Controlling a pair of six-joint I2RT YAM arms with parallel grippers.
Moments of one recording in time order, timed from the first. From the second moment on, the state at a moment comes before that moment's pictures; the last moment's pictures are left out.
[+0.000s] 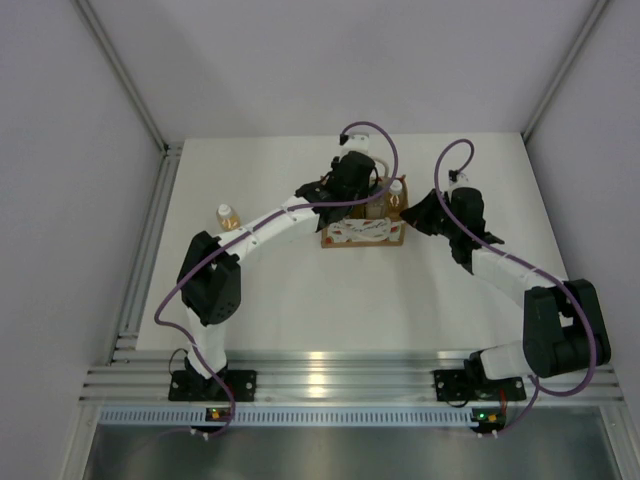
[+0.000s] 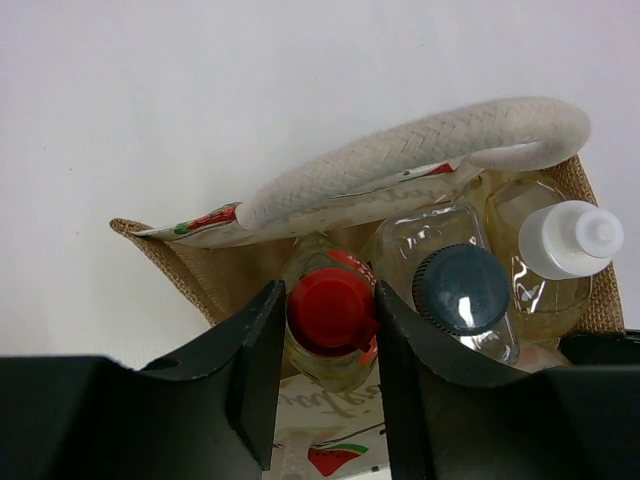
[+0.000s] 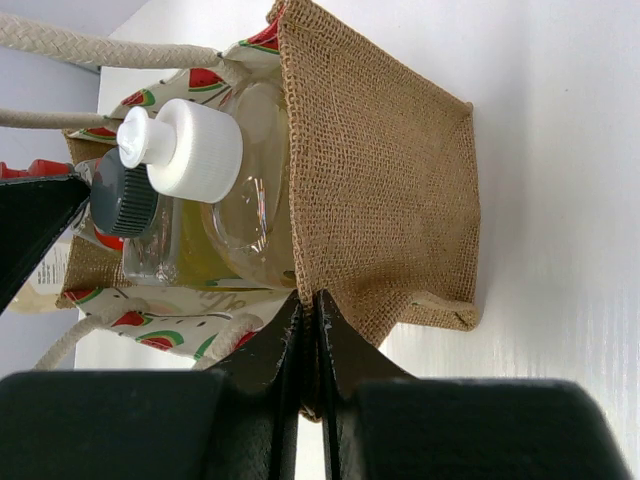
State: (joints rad) left arm -0.79 1.93 1.69 -0.32 -0.48 -0.36; right arm 0.21 1.39 0.73 0.25 -0.26 0.68
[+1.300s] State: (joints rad) left arm -0.79 1.66 1.95 -0.51 -0.54 -0.29; right arm 0.21 1.39 0.73 0.25 -0.26 0.69
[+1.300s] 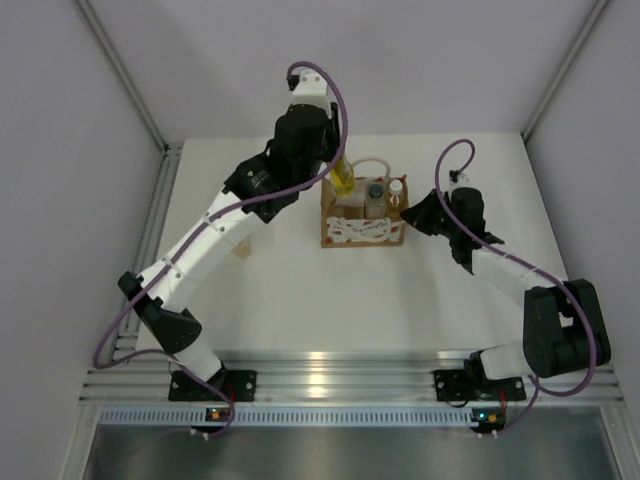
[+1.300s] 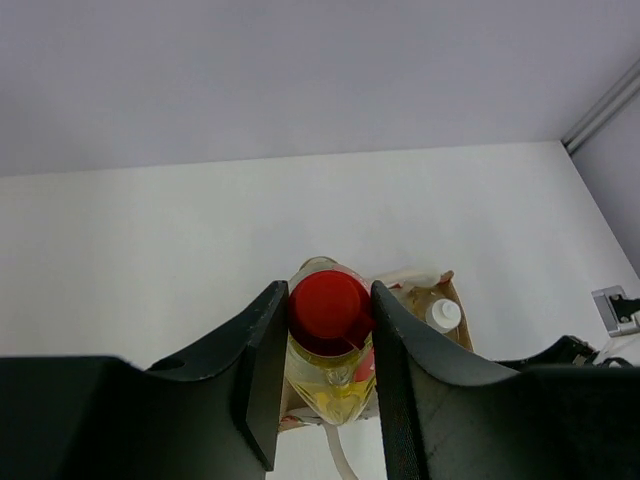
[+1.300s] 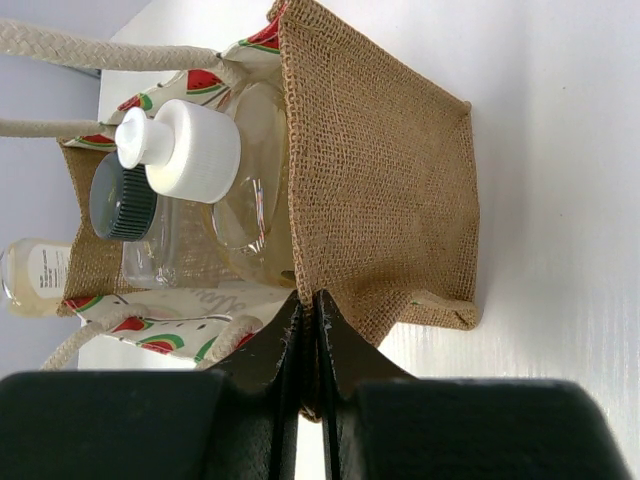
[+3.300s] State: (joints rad) left arm -0.46 1.49 1.27 -0.09 -0.42 -0.29; right arm 0.21 1.39 0.73 0.25 -0.26 0.69
